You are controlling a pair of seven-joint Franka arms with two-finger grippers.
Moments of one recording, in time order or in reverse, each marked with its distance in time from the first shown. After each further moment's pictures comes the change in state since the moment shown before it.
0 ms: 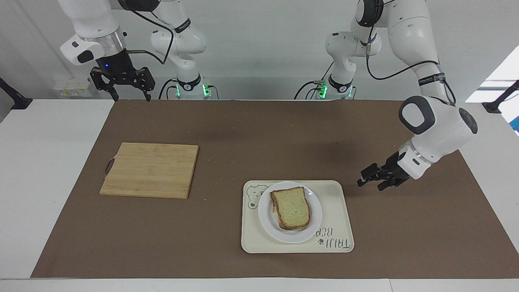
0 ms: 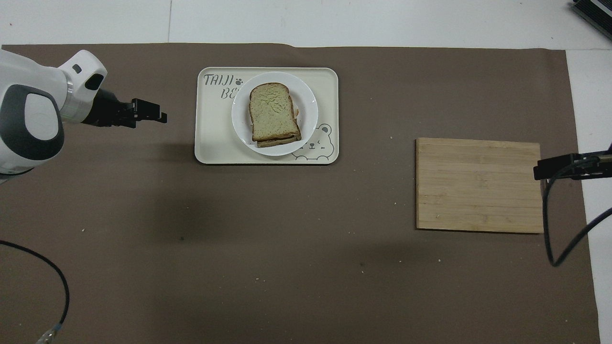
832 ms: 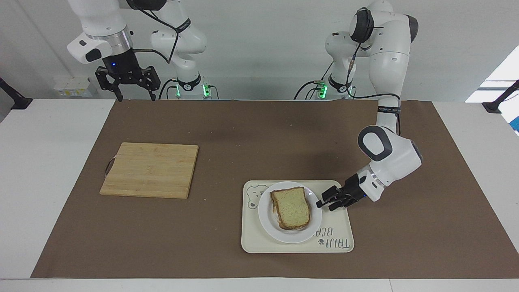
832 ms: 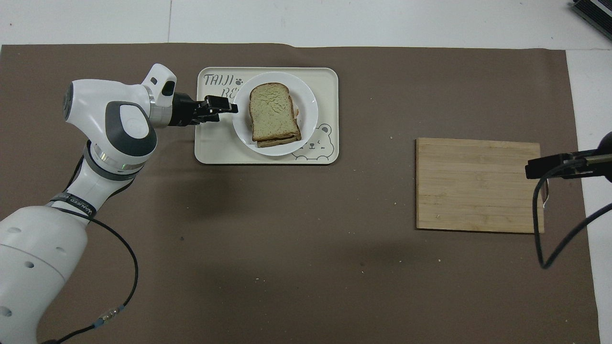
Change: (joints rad) left arm -0.009 0.217 -0.191 0.007 -0.535 0.326 0.135; right arm 0.014 0.000 0.015 0.005 -0.011 0.010 0.000
